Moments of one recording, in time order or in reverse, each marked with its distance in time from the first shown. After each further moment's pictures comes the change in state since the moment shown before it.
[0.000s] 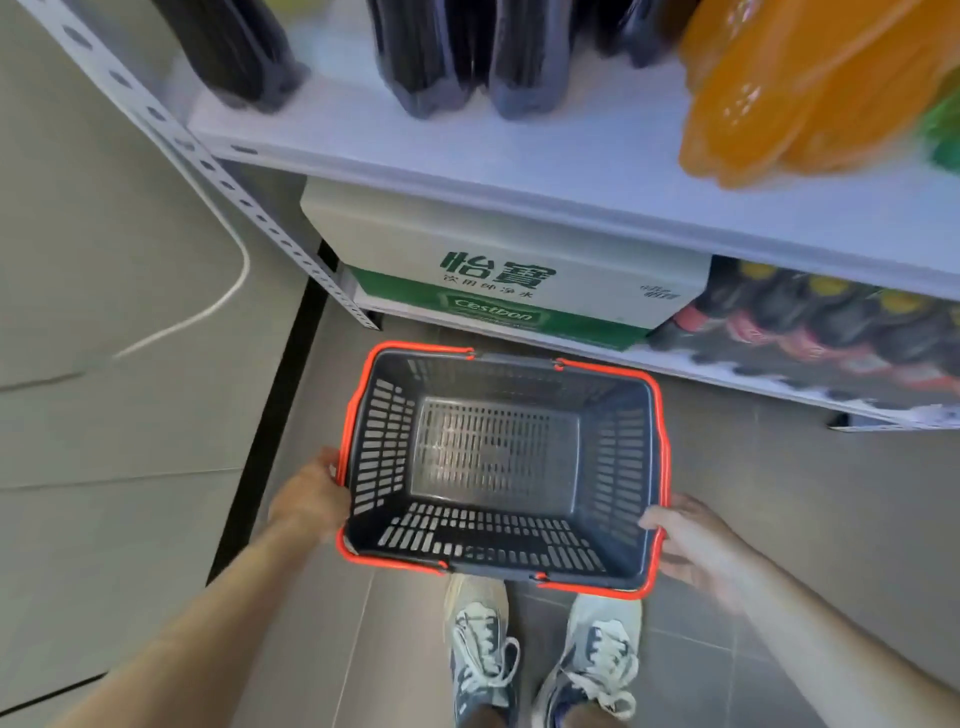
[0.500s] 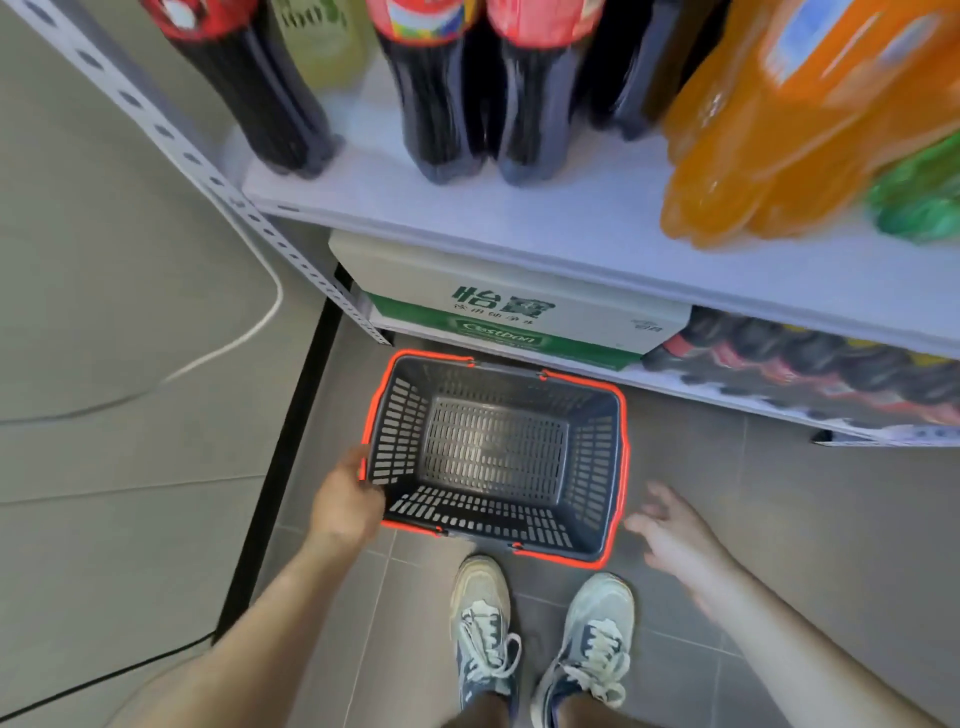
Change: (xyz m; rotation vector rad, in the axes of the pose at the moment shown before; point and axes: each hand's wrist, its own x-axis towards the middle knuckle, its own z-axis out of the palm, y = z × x) left_hand -0.043 0.027 -0.006 -0.294 0.127 0.057; right_hand -0.057 -0.034 0.012 -0.221 0.072 -0.123
